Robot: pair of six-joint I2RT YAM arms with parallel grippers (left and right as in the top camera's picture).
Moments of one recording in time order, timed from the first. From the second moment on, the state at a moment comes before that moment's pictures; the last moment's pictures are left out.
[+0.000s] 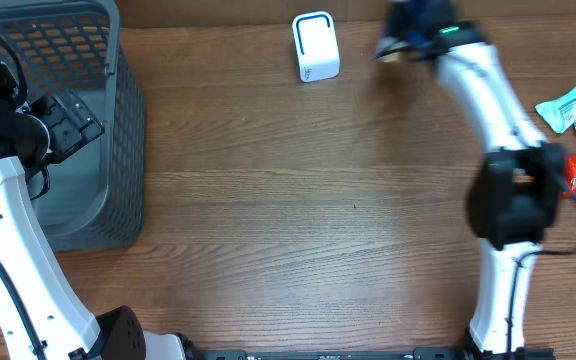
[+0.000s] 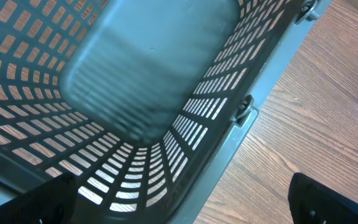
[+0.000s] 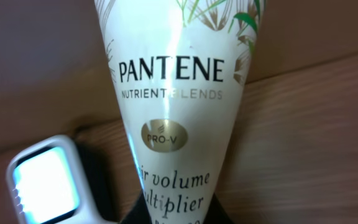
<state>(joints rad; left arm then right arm) 0.35 1.62 2.19 -1.69 -0.04 -0.33 0.12 2.29 2.14 -0.55 0.03 0.41</state>
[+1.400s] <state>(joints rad) 0.35 1.62 2.19 -1.69 -0.04 -0.33 -0.63 2.29 2.15 -1.04 0.07 0.57</state>
